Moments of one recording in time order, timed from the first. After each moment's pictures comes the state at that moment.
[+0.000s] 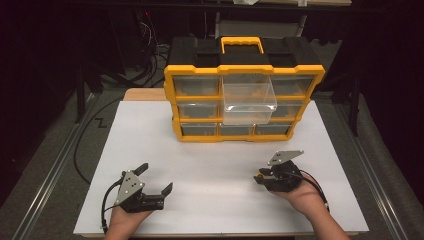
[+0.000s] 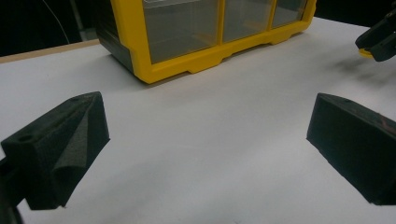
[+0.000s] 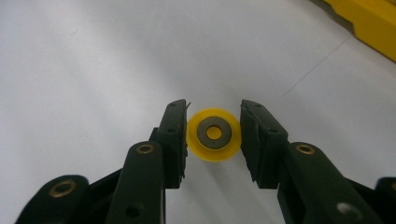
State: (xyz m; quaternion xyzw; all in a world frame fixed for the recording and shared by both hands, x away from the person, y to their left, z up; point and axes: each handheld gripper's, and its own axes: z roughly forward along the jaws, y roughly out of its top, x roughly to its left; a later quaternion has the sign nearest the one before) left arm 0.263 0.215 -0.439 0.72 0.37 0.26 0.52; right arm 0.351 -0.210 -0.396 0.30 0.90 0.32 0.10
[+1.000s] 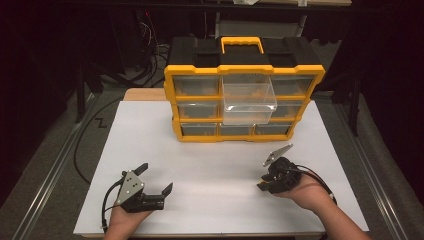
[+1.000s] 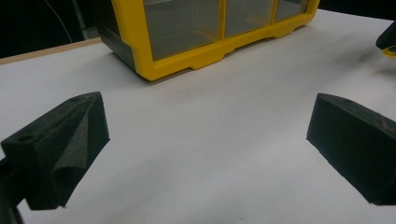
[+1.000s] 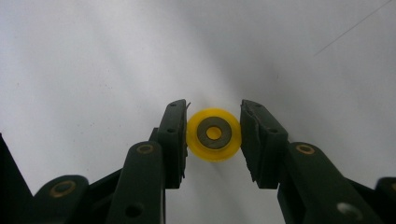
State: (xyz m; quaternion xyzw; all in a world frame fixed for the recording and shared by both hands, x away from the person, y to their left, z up) left arm 0.264 0.215 -0.438 0.73 0.37 0.27 0.51; right arm 0.356 -0.203 -0.386 0.28 0.94 0.21 0.03
